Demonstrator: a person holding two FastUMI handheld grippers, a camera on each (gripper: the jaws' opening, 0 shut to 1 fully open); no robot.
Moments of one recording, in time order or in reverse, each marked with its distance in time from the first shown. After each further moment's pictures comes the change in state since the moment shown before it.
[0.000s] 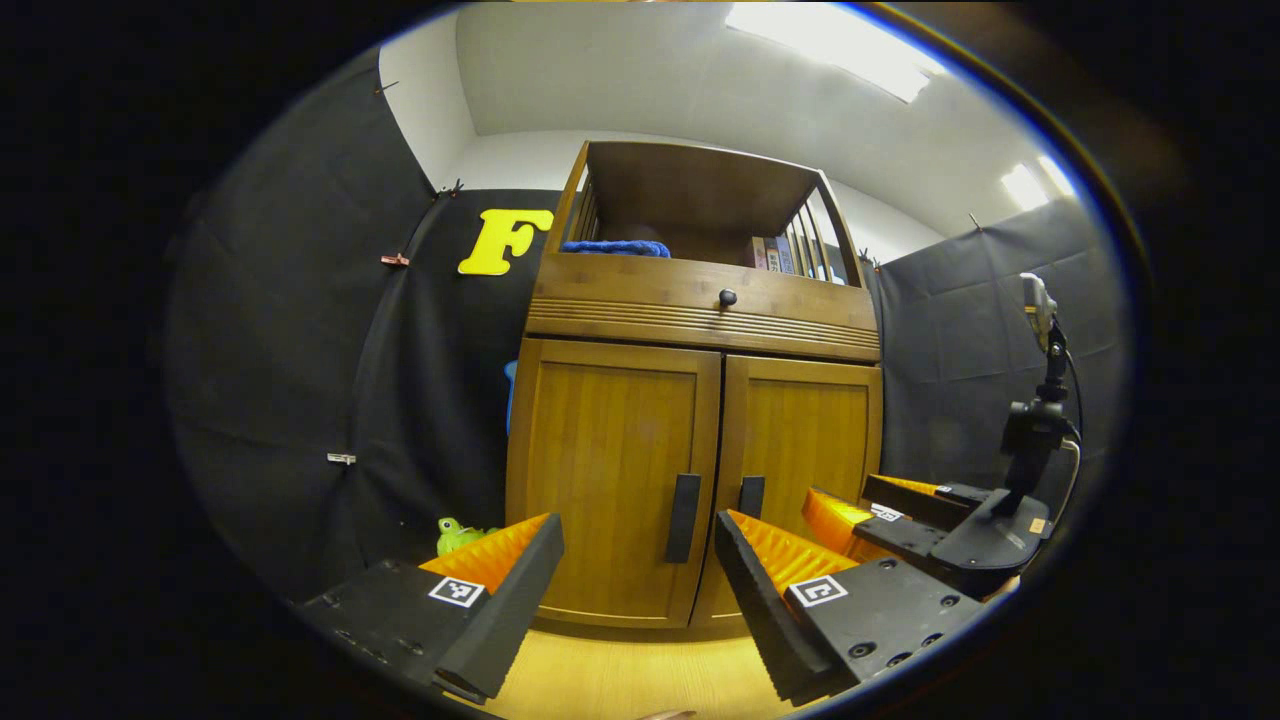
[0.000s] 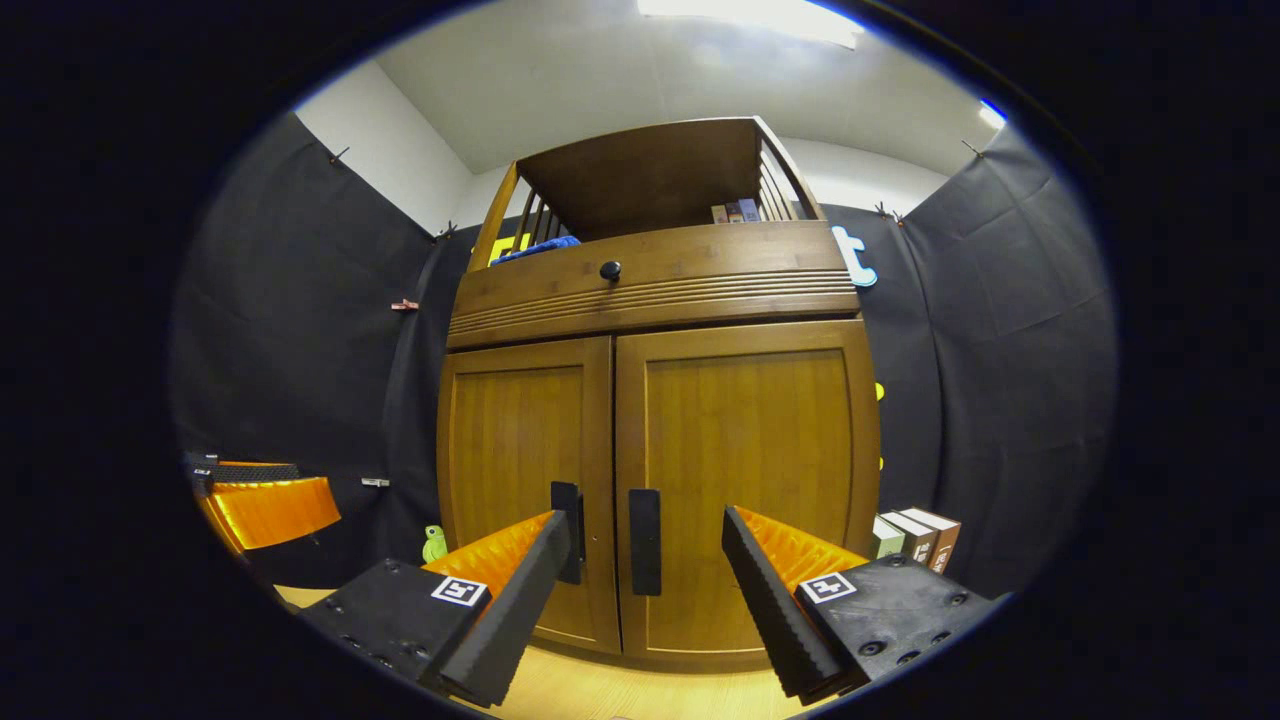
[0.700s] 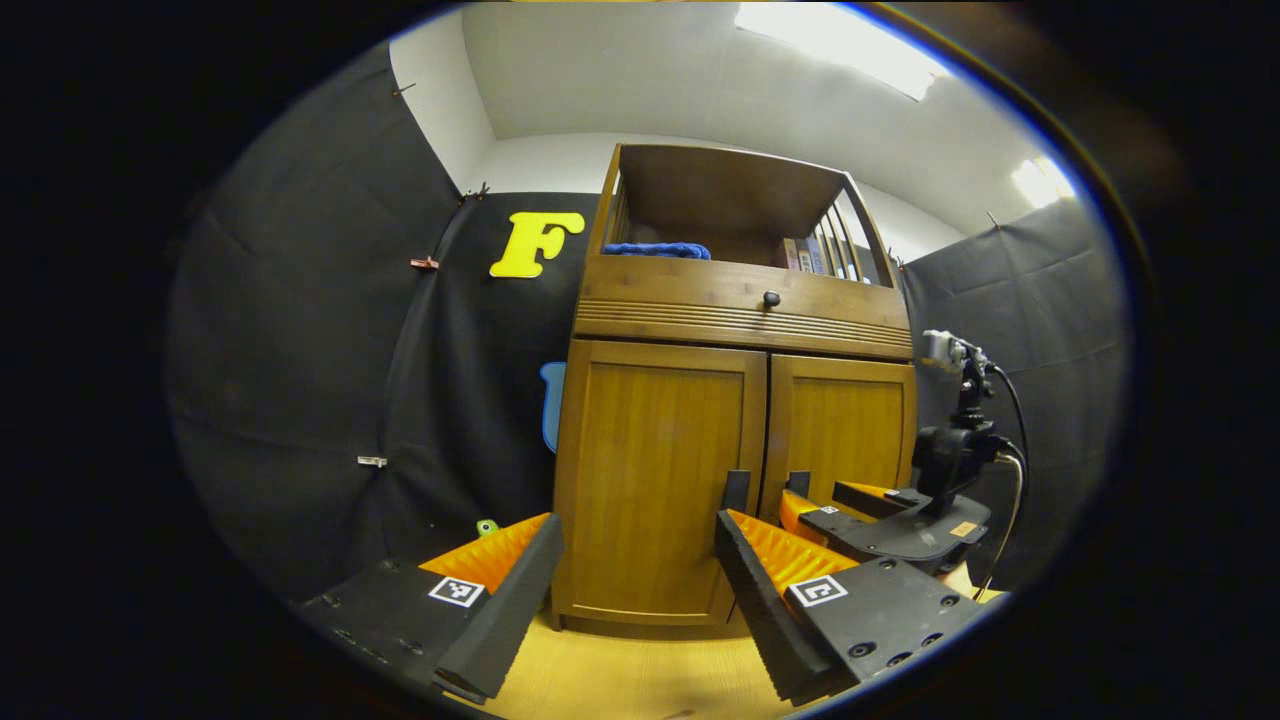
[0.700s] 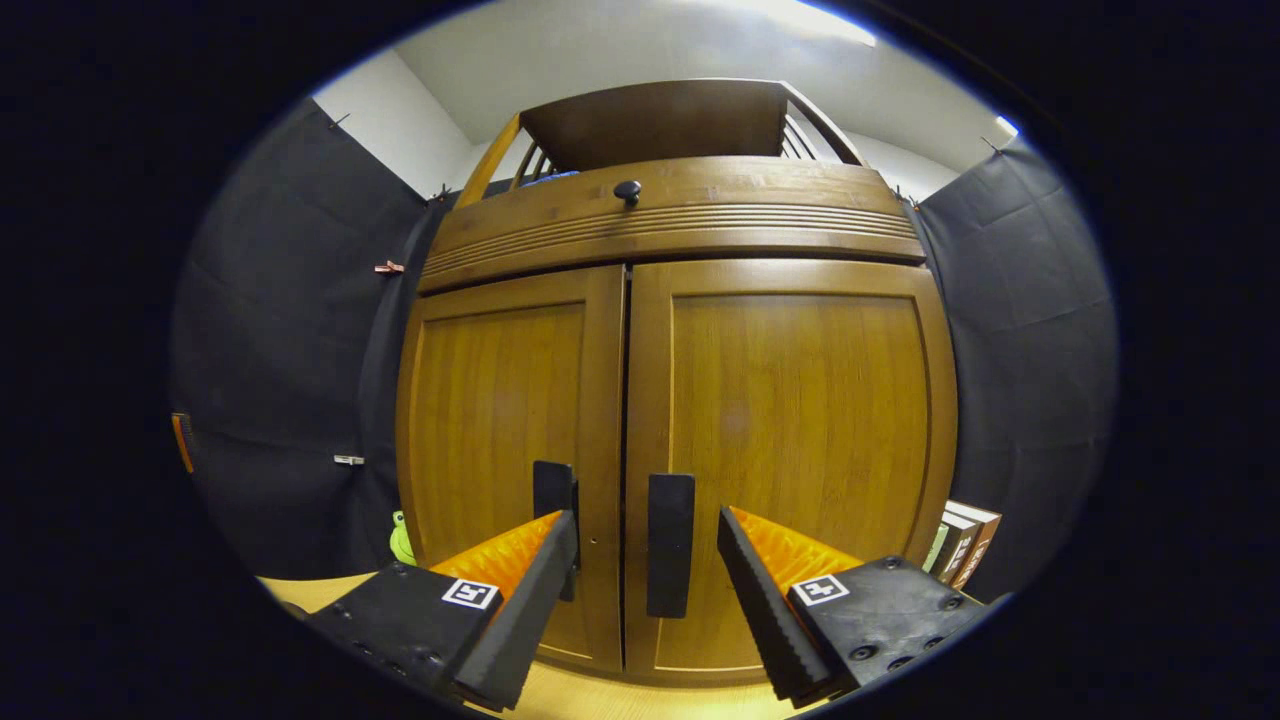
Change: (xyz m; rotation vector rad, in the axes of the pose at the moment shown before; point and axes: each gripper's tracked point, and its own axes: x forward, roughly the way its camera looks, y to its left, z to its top) left arm -0.012 0.049 -0.001 0.002 -0.022 0.073; right arm 0.086 0.012 -0.056 -0.031 0.071 -0.042
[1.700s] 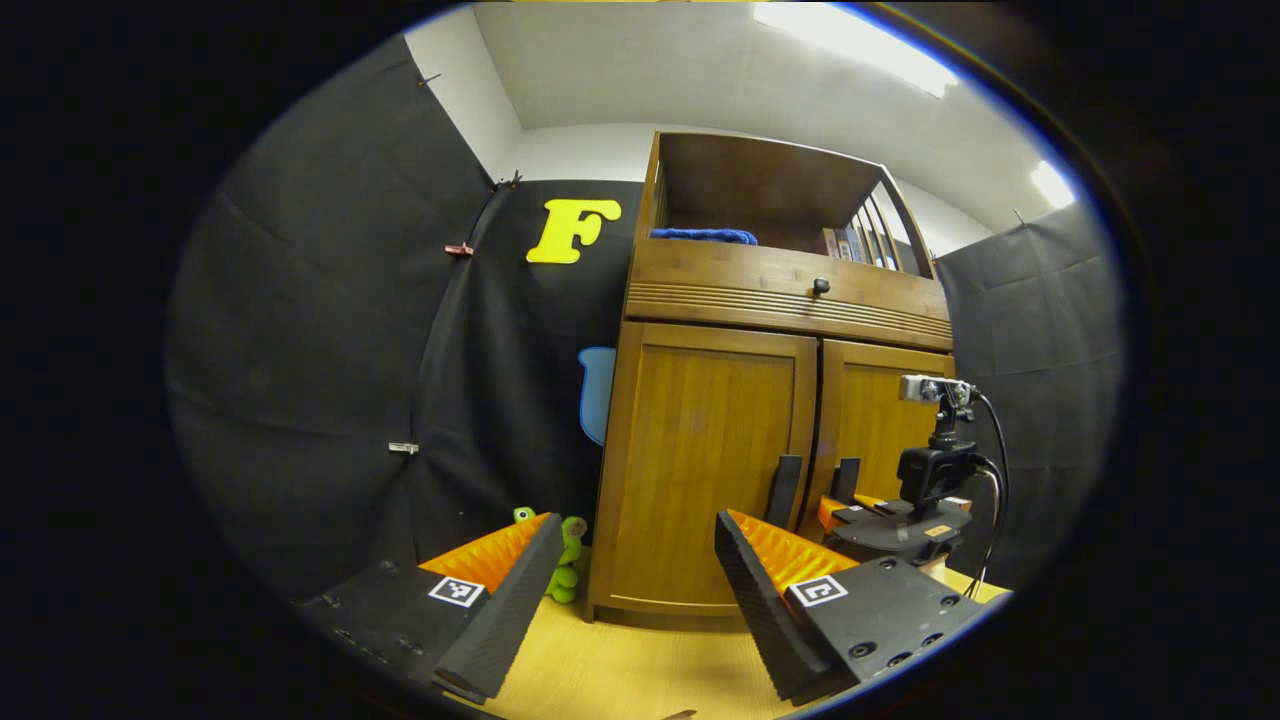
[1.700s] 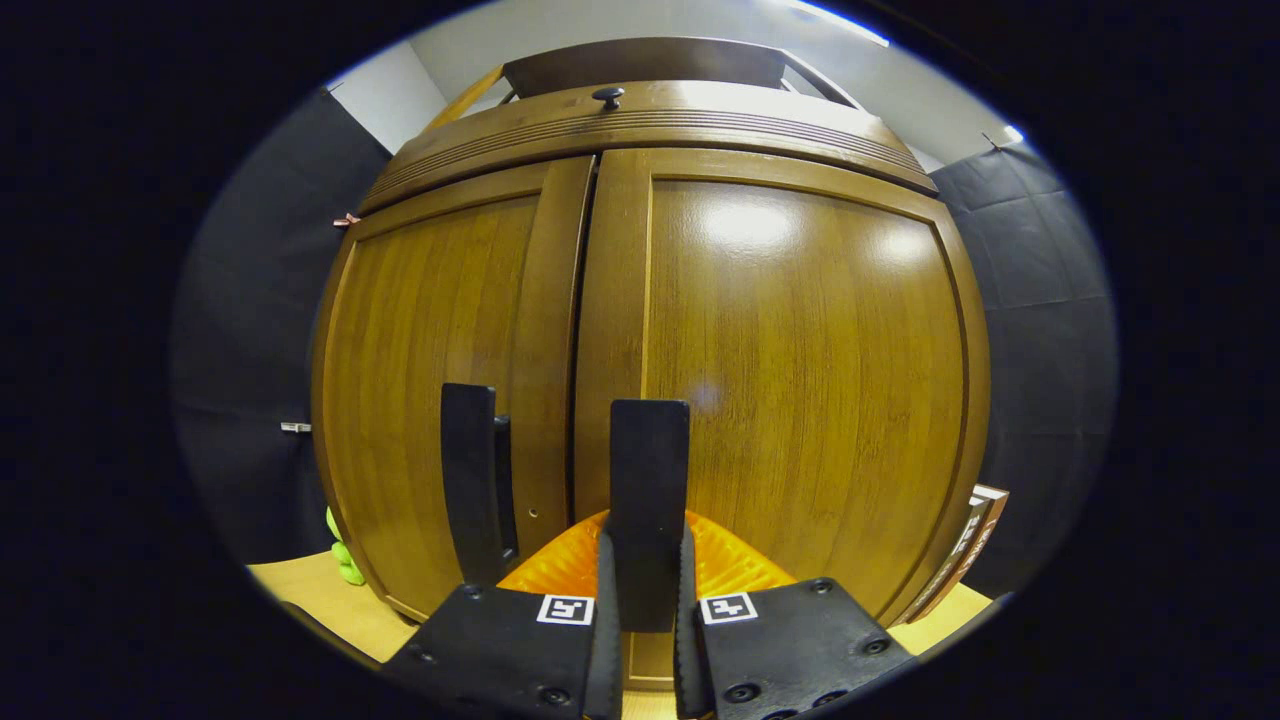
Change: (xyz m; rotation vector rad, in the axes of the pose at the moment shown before) left arm 0.001 0.040 -0.021 -0.015 0.045 0.069; right arm 0.048 -0.021 -0.057 -0.045 0.083 -0.108
